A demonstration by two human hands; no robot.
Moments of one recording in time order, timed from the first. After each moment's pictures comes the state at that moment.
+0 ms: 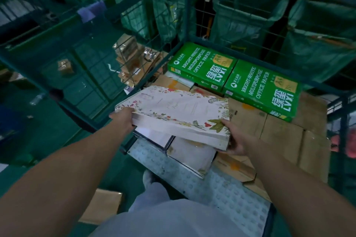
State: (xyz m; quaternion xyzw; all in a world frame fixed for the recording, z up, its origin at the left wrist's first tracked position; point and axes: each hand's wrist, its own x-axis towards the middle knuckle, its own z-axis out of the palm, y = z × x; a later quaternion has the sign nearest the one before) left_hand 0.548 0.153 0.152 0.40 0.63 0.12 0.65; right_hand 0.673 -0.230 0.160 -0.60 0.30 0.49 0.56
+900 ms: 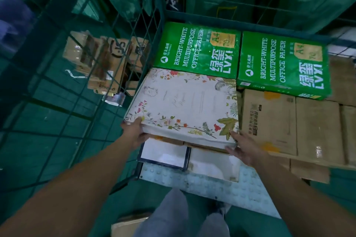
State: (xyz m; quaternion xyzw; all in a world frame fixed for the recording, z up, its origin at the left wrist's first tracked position) left_hand 0.755 0.289 0.051 0.47 0.59 -0.10 0.65; right_hand 0.772 -0.079 0.047 -0.53 0.46 0.33 0.62
